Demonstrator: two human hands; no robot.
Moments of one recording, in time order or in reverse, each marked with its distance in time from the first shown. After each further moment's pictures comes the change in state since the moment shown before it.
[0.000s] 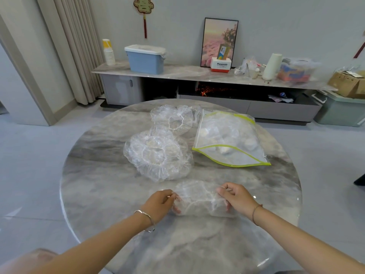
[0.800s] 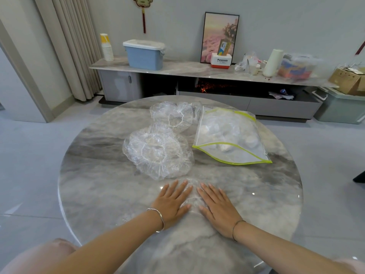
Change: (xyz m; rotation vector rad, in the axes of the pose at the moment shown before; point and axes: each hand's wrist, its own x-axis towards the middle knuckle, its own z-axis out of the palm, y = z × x) left_hand 0.022 -0.019 0.029 0.874 -0.127 0.246; right_hand -0.004 0.027 0.053 -0.960 -0.157 -0.305
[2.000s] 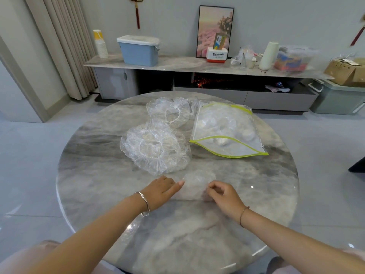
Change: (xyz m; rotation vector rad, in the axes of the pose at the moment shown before) left_hand -0.013 -0.013 -0.053 -0.469 -0.056 -0.047; right_hand -0.010 -0.008 -0.028 1.068 0.275 0.221
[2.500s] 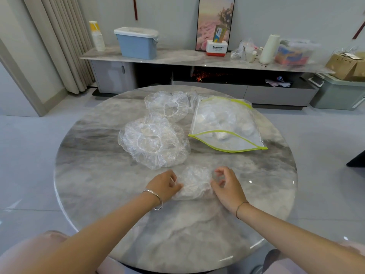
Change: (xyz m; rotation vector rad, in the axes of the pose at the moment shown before) left_hand 0.013 0.009 0.022 -0.072 0.202 -0.226; right_hand 0.003 0.004 -0.006 -0.289 0.225 -0.015
